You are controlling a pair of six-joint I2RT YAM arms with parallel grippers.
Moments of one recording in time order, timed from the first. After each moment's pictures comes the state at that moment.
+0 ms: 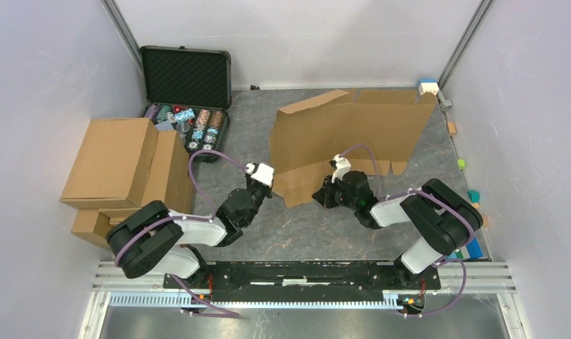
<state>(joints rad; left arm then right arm) -0.87 1.38 0.28 1.13 -0.43 0.18 0.63 1.60 0.38 0.72 -0.17 0.46</state>
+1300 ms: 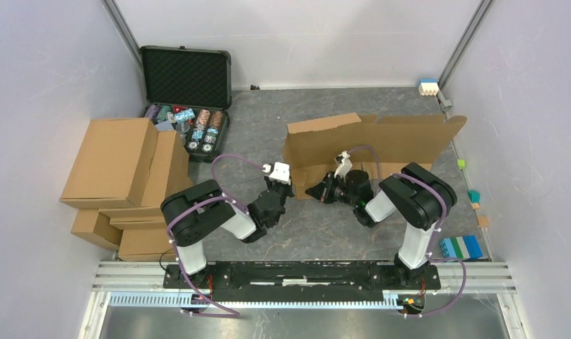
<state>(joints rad) -1.00 1.81 0.47 1.35 -0.72 -0.04 0.56 1.81 0.40 1.01 -0.34 0.70</state>
